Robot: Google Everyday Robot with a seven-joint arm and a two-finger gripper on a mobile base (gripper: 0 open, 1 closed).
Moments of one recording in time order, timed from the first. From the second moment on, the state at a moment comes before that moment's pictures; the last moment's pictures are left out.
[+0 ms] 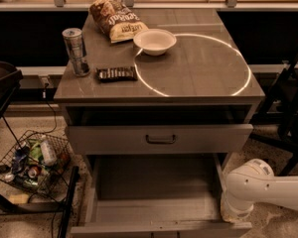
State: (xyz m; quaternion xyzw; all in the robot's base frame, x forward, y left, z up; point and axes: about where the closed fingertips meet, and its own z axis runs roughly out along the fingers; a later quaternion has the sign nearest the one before) arm 0.389 -0.296 0.419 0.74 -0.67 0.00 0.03
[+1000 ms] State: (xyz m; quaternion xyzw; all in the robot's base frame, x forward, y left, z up) arm 0.388 -0.296 0.419 0.74 -0.67 0.00 0.03
